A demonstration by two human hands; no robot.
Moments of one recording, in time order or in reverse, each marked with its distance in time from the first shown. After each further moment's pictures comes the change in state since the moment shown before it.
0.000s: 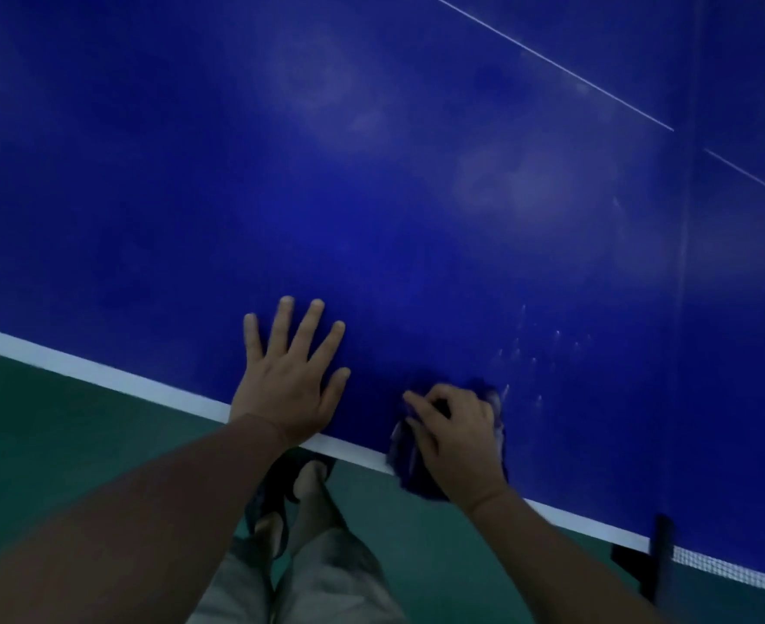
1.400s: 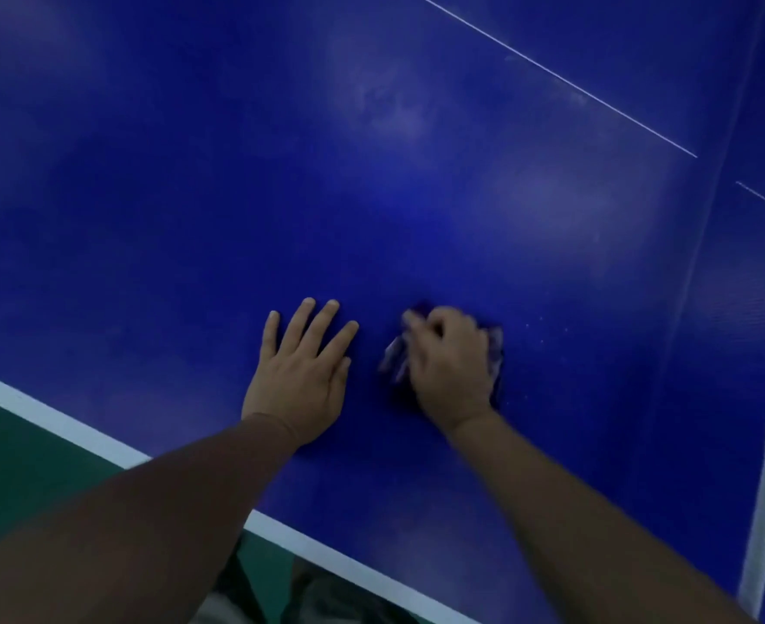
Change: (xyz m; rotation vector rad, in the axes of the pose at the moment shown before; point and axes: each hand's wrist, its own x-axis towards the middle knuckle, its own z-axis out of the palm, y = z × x) left_hand 0.103 0.146 0.017 -0.038 0.080 -0.187; right_hand 0.131 0.158 -0.034 0.119 0.046 0.035
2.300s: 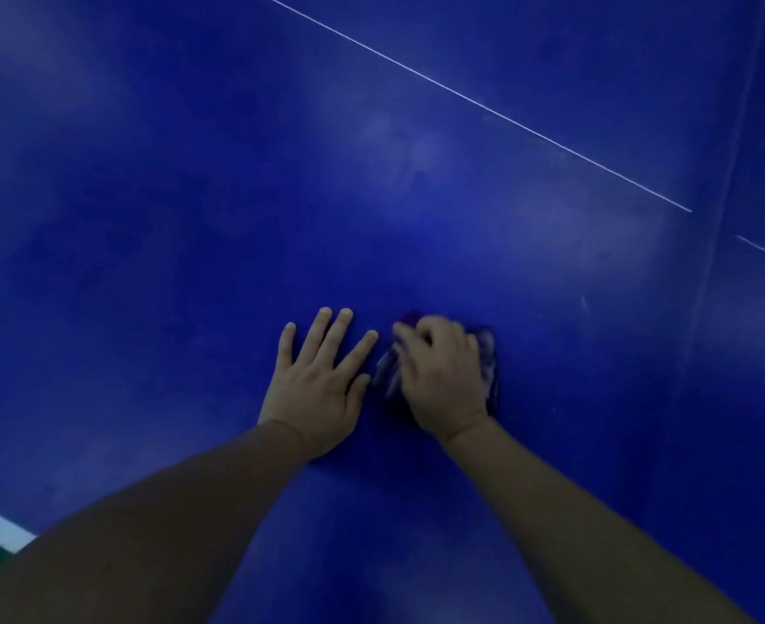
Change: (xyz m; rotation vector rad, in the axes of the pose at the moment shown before) left_hand 0.100 0.024 -0.011 0.062 -0.064 0.026; right_hand 0.083 0.047 0.016 -0.058 0.110 -0.197
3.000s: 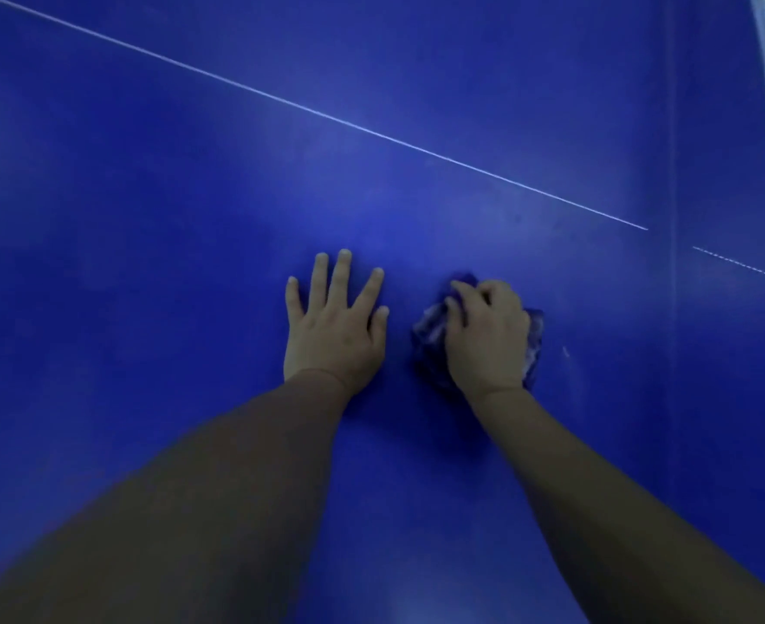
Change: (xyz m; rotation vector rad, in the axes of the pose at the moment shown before) left_hand 0.201 0.012 -0.028 -0.127 0.122 -0.028; right_hand 0.112 0.097 0.009 -0.132 0.089 0.486
